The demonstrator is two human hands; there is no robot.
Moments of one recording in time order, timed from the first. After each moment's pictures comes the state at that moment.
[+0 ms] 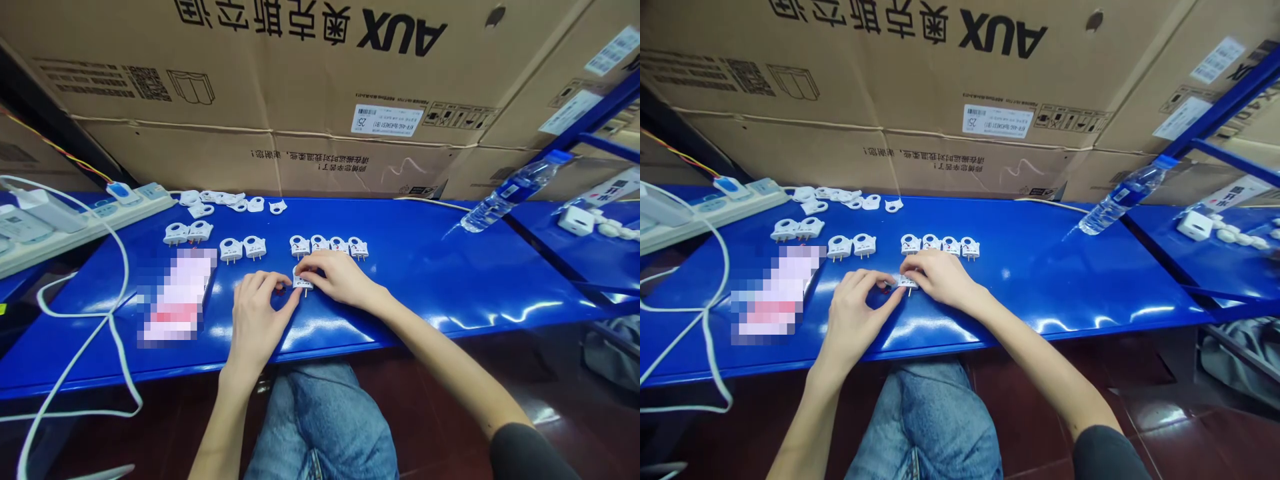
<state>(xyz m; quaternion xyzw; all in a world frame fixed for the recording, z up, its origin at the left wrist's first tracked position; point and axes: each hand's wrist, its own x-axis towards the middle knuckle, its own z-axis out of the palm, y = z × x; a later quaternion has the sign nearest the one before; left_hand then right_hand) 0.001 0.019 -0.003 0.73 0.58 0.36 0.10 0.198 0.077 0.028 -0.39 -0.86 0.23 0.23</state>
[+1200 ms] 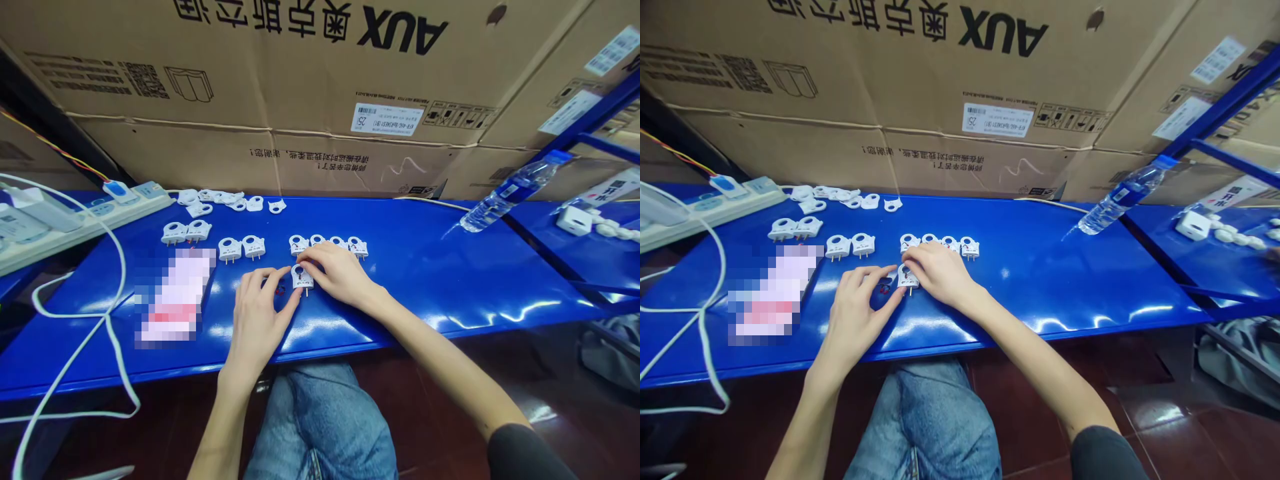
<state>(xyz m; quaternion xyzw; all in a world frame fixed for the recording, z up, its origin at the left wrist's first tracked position) 0.000 0.018 -0.007 0.74 0.58 0.33 0.07 0.196 0.076 0.024 -0.43 -0.85 0.16 0.25</state>
